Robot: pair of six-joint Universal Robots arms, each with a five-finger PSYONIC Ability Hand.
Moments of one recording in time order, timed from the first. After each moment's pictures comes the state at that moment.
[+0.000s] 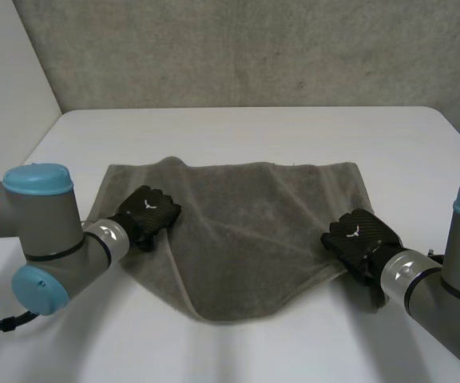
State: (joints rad) left arm 4.39 -2.23 -1.47 3.27 -1.25 3.80; right arm 1.89 -1.25 1.80 -0.05 1.34 2.33; left_hand 0.68 0.68 0.68 0.68 0.50; right_hand 0.95 1.18 1.19 1.19 0.98
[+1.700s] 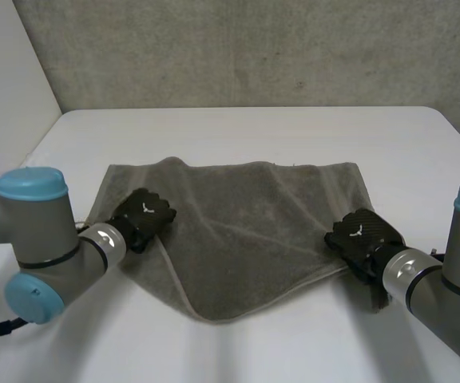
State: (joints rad) left arm 4.40 -2.16 -1.55 3.30 -1.26 3.91; right arm 1.88 -1.24 1.79 -0.04 1.35 2.33; left_hand 1.16 1.22 1.21 1.21 1.02; right_hand 0.95 1.18 1.19 1.19 0.99
